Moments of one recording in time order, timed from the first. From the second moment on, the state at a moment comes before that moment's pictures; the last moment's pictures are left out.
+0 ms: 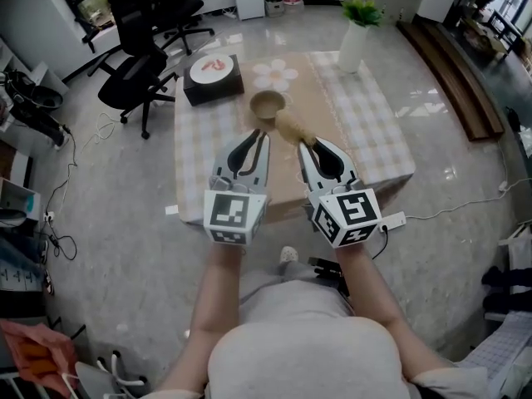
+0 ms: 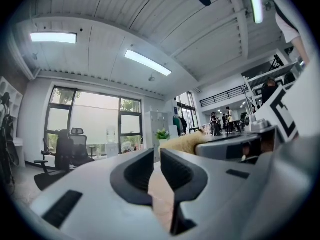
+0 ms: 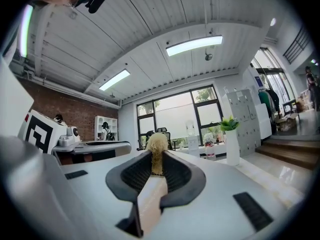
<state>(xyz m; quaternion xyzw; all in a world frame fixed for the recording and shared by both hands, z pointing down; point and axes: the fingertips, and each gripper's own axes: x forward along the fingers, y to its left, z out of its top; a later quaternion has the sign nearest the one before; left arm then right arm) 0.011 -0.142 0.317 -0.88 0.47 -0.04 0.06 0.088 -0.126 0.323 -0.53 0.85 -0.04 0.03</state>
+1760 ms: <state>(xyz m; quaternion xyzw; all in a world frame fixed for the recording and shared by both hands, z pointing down) 0.008 -0.324 0.463 -0.89 0.39 -0.22 -0.03 0.090 -0.307 0.385 -0.51 0.85 -0.10 -0.01</state>
